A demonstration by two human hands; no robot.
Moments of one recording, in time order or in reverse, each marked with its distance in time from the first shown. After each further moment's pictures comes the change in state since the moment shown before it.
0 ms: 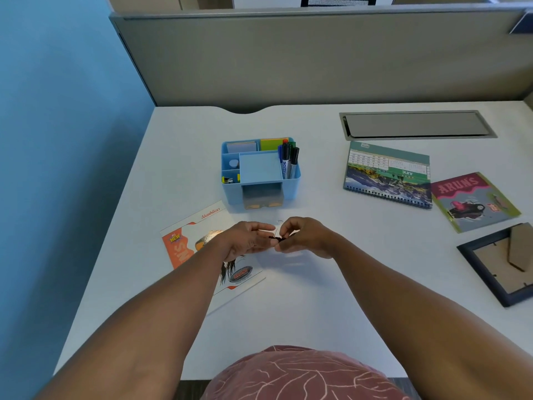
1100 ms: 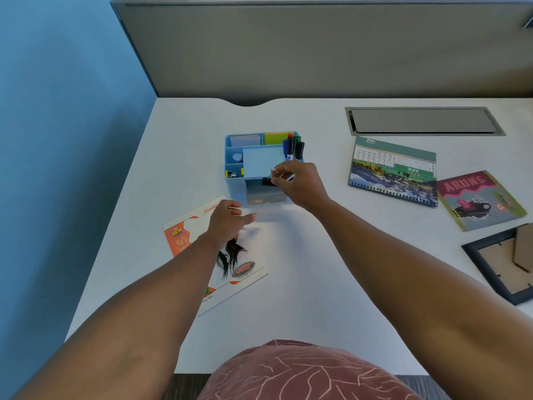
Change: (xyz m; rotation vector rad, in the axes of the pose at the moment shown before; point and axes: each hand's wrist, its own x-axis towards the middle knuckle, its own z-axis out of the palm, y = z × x) left_hand 0.000 0.003 -0.026 0.278 0.597 0.205; right_hand 0.034 -0.076 -0.001 -0.437 0.515 -0.530
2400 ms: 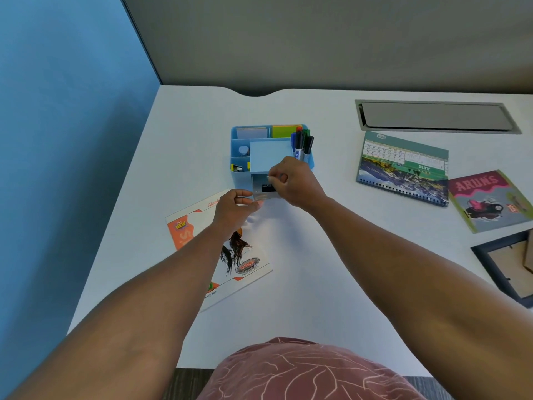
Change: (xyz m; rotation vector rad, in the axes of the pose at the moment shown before) left_hand 0.012 0.002 0.001 -0.142 -0.019 0.062; right_hand 0.013 0.006 0.027 -0.237 -0.143 -0.121
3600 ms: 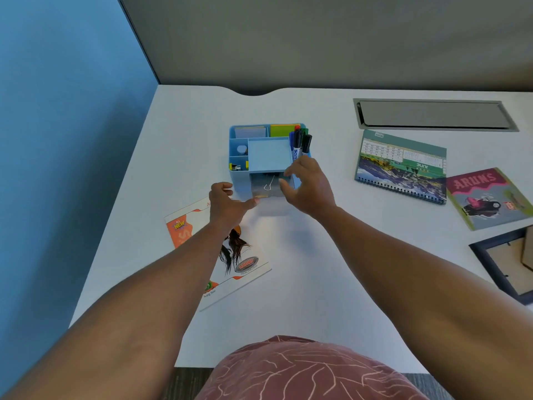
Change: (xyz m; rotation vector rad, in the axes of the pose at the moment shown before) left_hand 0.003 0.000 0.000 0.055 0.216 -0.004; right_hand -0.025 0.029 0.005 -0.058 0.314 -0.082
